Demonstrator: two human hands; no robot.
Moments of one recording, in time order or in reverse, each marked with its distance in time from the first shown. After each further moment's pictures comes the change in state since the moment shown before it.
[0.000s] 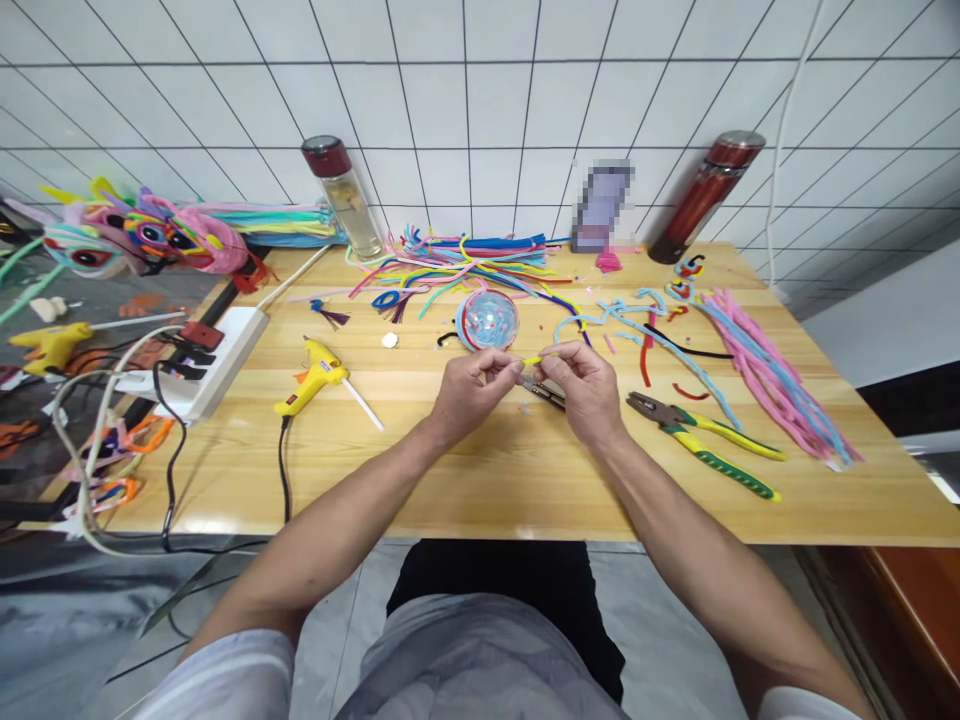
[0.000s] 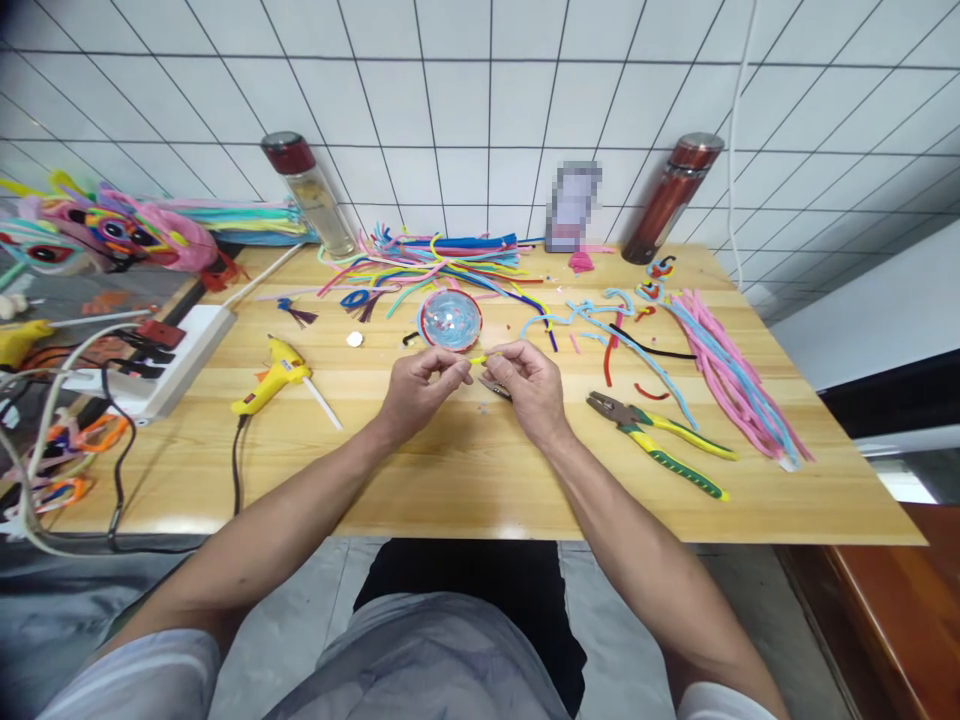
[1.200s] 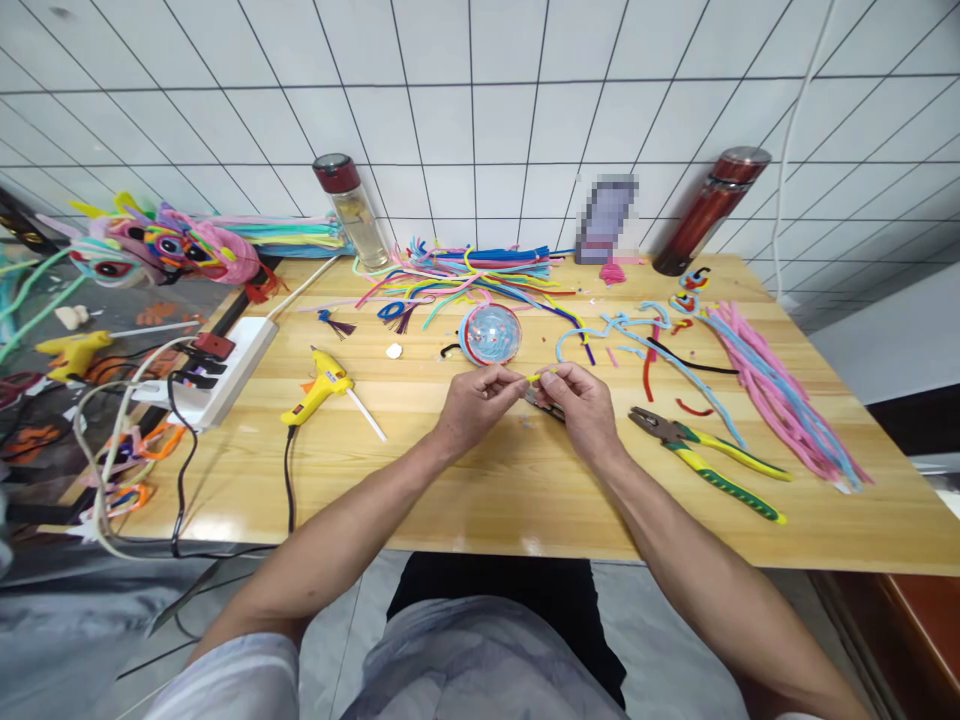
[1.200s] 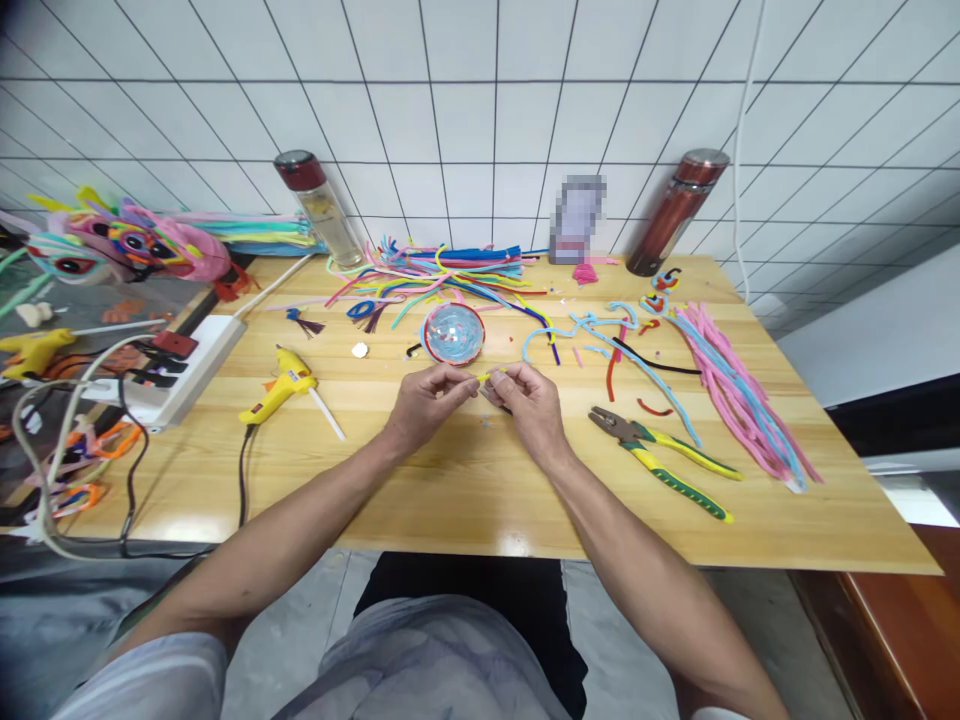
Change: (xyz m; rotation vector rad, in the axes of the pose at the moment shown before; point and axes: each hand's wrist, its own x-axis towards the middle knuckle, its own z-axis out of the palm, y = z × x) left_hand -0.001 -0.003 0.006 -0.101 -0.023 -0.169; right_hand 0.000 0.005 -0.003 -0.005 0.001 0.130
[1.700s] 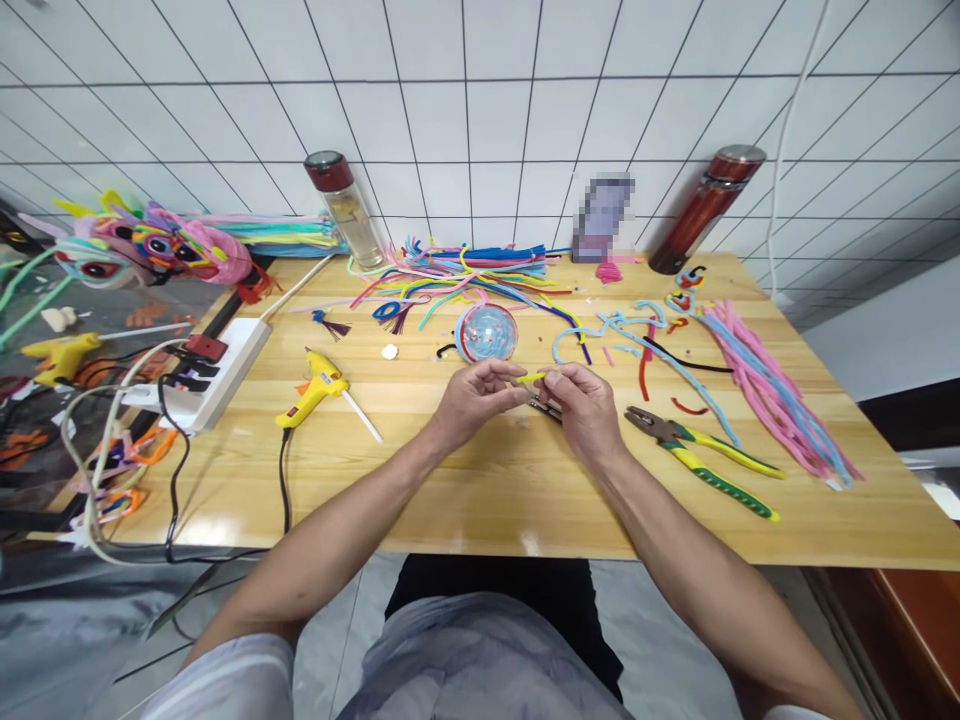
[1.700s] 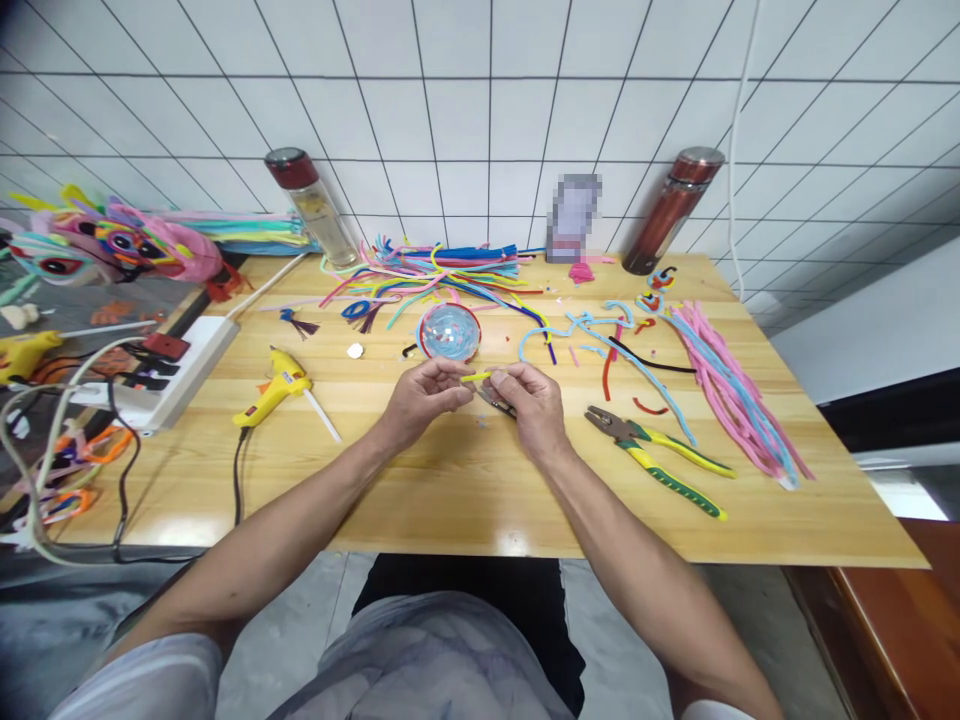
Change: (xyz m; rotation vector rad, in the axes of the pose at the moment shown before) left_hand 0.005 0.002 0.000 -0.400 -0.107 -0.245; right_hand -0.002 -0.007 0.003 0.108 0.048 0.010
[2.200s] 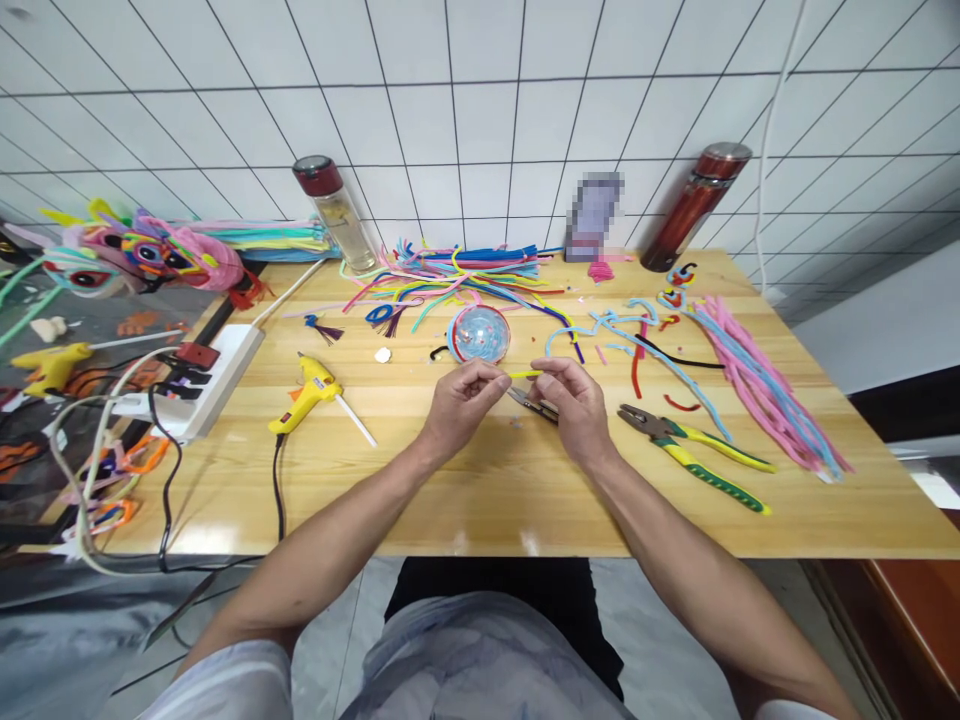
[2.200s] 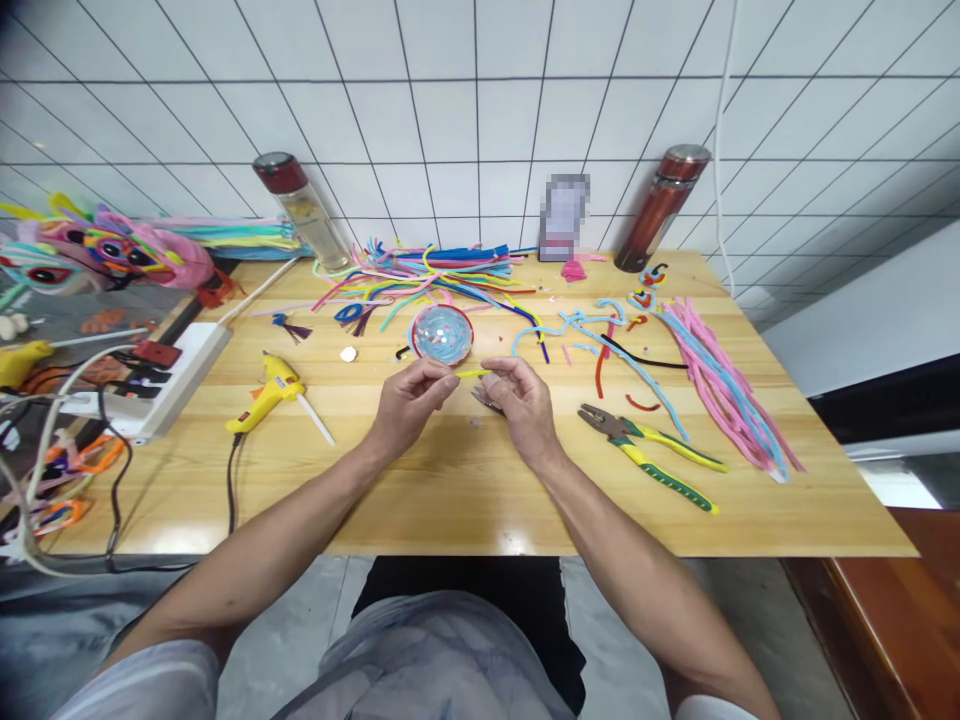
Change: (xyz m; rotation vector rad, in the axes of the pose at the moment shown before) left_hand -0.005 0.003 -0.002 0.291 0.129 0.267; right_hand -0.003 -0.001 -0.003 -0.073 -0.035 -0.057
